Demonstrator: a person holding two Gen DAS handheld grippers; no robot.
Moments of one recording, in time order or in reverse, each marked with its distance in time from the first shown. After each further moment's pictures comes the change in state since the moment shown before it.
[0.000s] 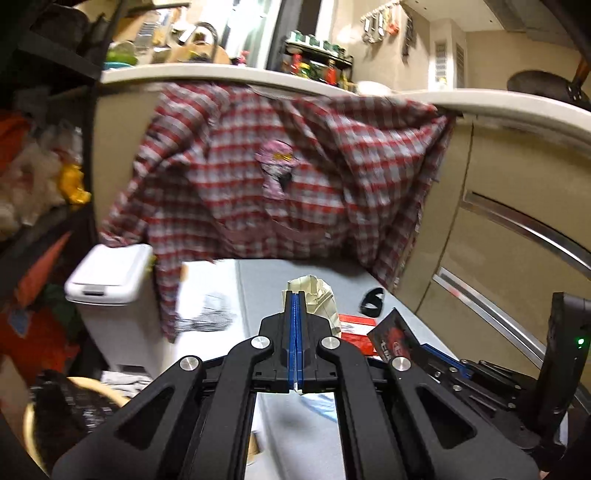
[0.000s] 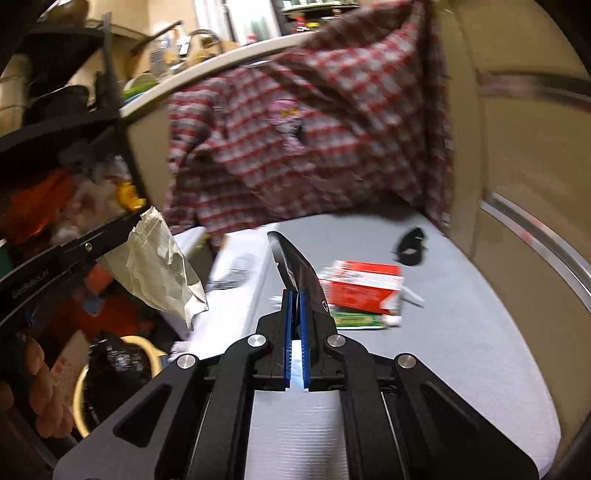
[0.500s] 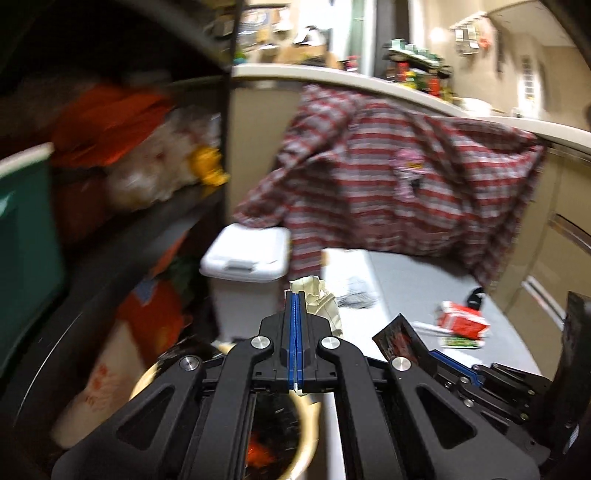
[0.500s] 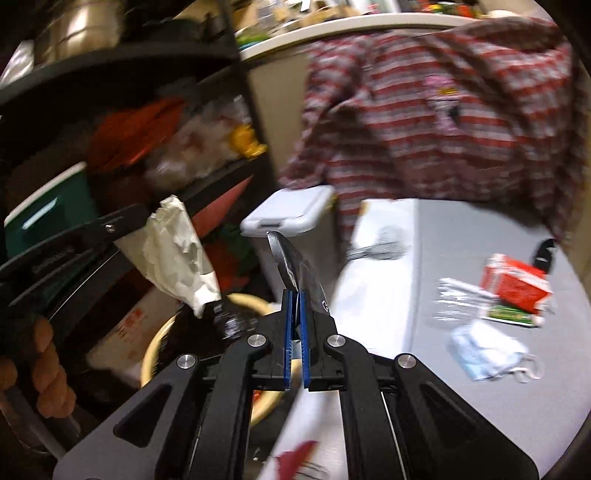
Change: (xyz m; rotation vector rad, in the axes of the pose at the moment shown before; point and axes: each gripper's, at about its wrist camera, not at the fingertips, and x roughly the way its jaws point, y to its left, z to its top) left arm -0.086 0.138 -0.019 -0.122 0.039 0.362; right arm 0.022 0.163 -0.030 -0.189 0.136 0.321
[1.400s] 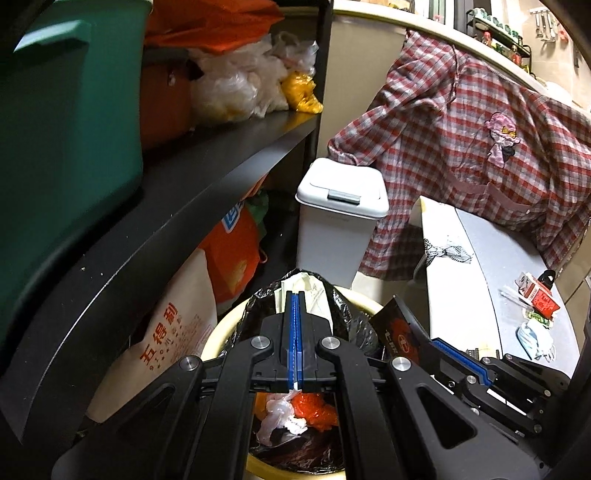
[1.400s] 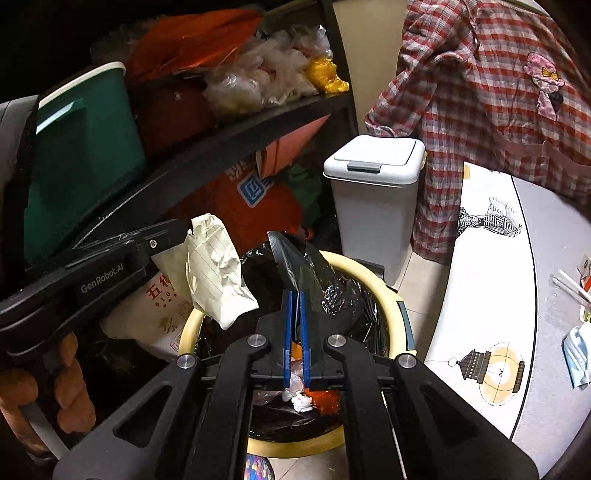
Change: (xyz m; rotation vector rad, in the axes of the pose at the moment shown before) left arm 0.041 0.104 -0.042 -0.095 0.202 0.191; right arm 0.092 0.093 -0.025 -0.106 0.181 0.138
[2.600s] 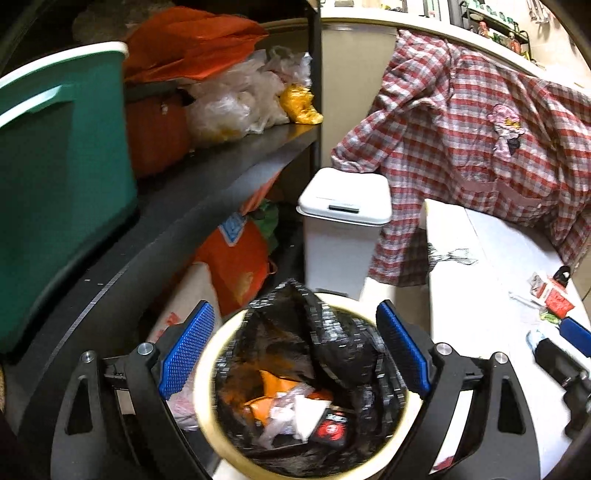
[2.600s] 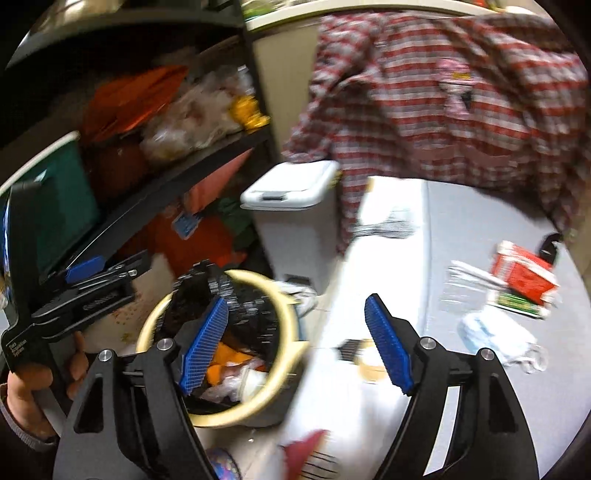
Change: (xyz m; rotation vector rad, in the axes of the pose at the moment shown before) left arm -0.011 -0.046 0.001 0.044 -0.053 0.084; right arm -0.098 -0.082 -0.003 0.121 -0.097 -0.206
